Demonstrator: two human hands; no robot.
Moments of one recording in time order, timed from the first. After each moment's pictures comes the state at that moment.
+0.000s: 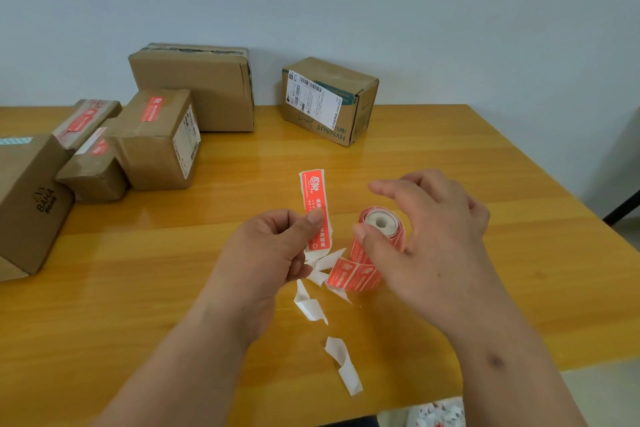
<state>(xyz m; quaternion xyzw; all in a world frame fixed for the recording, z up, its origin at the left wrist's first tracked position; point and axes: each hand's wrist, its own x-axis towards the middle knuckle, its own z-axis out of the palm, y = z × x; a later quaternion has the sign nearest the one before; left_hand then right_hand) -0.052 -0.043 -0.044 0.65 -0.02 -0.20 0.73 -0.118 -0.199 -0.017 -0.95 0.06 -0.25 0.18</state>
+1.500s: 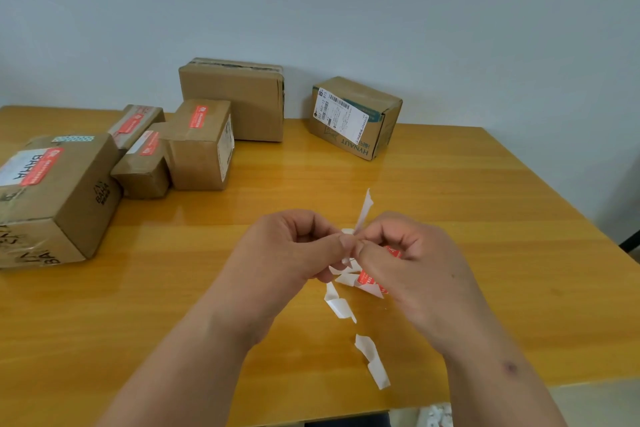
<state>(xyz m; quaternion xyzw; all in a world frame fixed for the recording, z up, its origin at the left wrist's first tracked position) -0.071 -0.001 -0.015 0.71 -0.15 -0.17 0.67 -0.127 -0.145 0.002 -0.85 0.05 -0.10 0.52</state>
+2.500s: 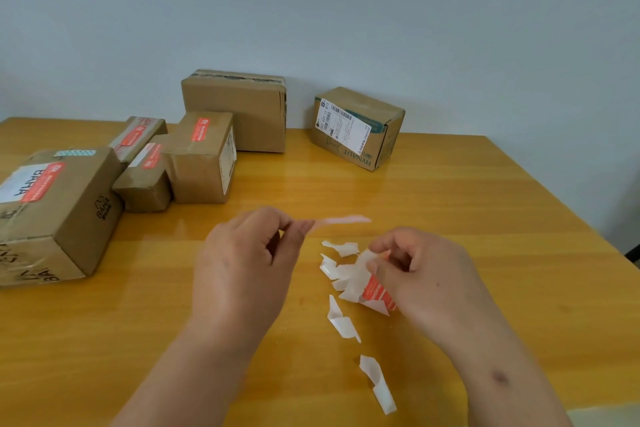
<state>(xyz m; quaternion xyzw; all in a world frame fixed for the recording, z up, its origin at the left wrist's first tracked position) -0.049 0.012 -0.034 0.85 -0.19 0.28 0.41 -0.114 -0.159 -0.001 -0.92 0.14 -0.08 0.34</state>
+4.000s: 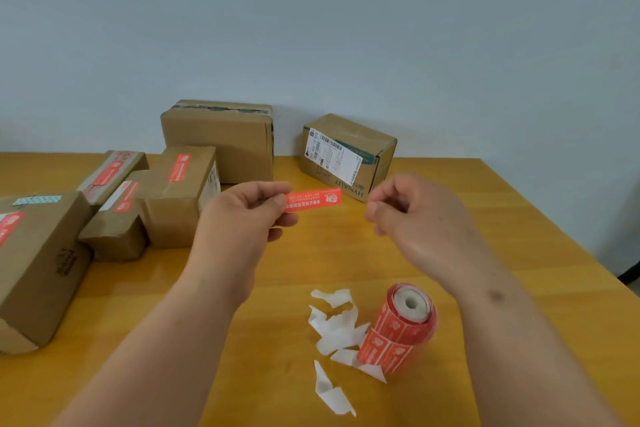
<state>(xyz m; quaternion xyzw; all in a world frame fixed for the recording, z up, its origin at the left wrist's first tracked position) 0.037 -0.018 0.006 0.70 -0.02 -0.03 0.71 -0.023 -0.201 0.039 -0.92 0.08 -0.14 0.36</state>
